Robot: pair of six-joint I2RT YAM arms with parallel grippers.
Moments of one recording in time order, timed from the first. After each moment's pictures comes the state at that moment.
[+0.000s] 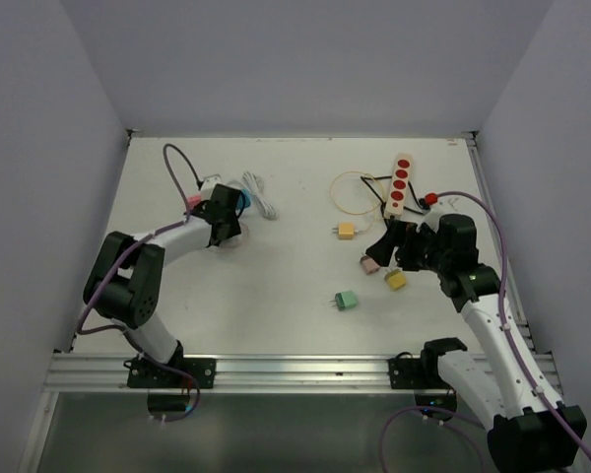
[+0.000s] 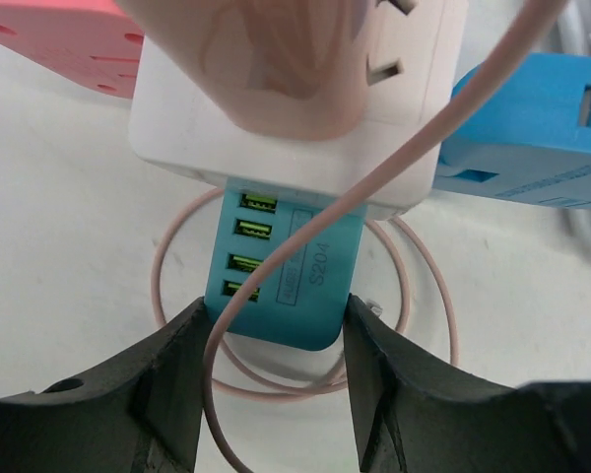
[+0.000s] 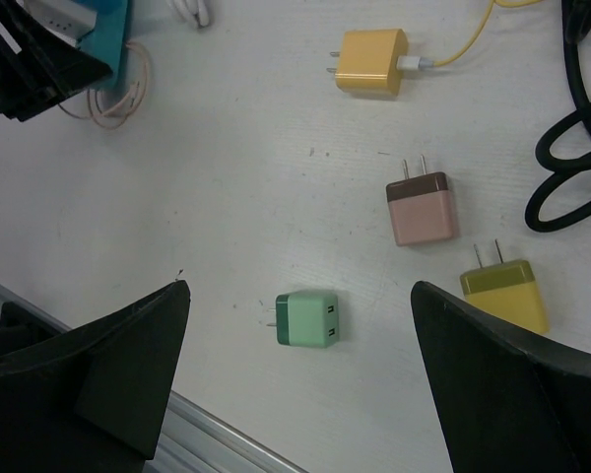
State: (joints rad) left arm -0.33 1.70 0.96 -0.22 -0.43 -0.57; right arm 0.15 0.81 0.70 -0.50 -0.37 0.39
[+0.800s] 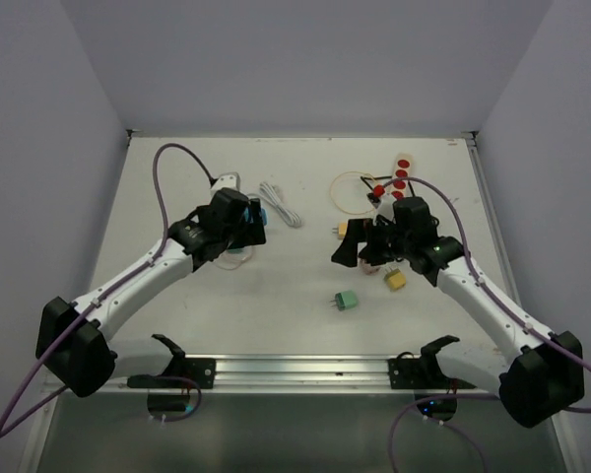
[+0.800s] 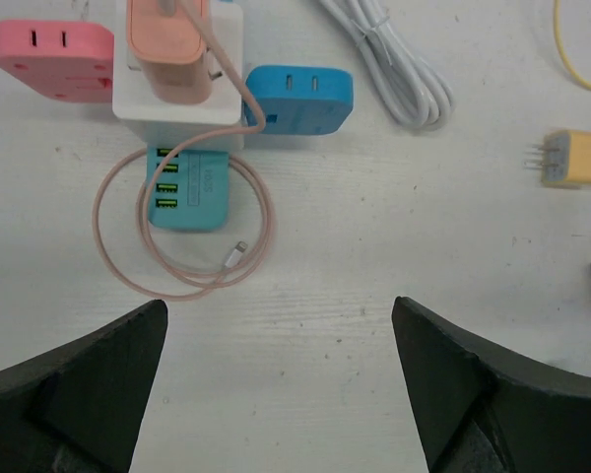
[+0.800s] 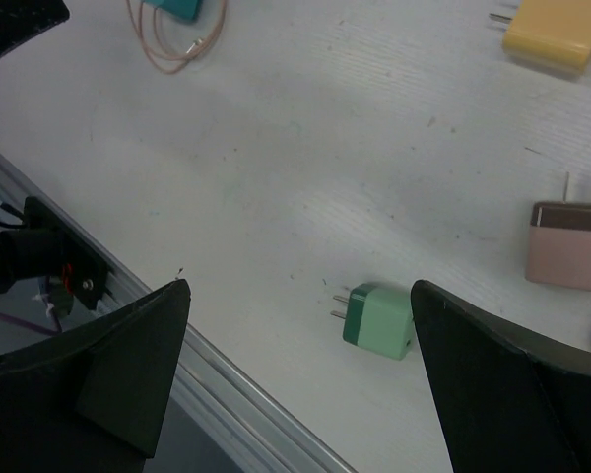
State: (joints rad) left arm -0.60 1.28 0.97 -0.55 -0.33 -0.62; right arm 0.37 1.06 0.78 -0.45 -0.41 0.39
